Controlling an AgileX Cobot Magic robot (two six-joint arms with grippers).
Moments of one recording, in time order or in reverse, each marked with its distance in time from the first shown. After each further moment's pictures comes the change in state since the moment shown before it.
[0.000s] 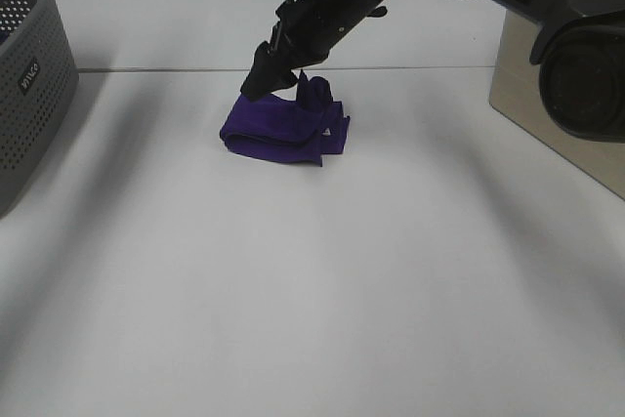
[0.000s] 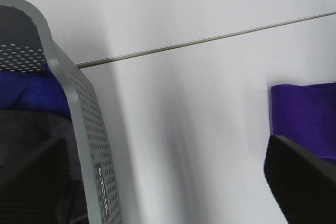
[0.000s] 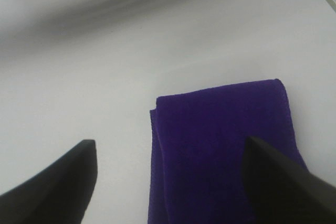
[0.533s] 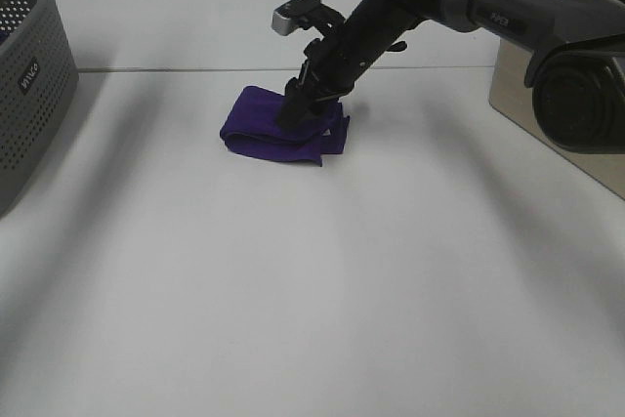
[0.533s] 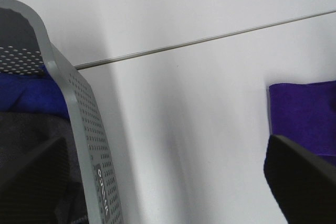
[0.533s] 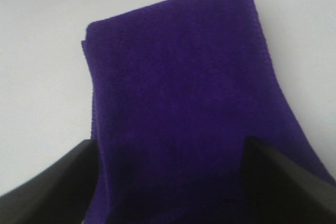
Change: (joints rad) left arm 0.000 0.000 0.000 -0.001 0.000 0.016; right arm -0.057 0.075 0.000 -0.064 -0.005 0.040
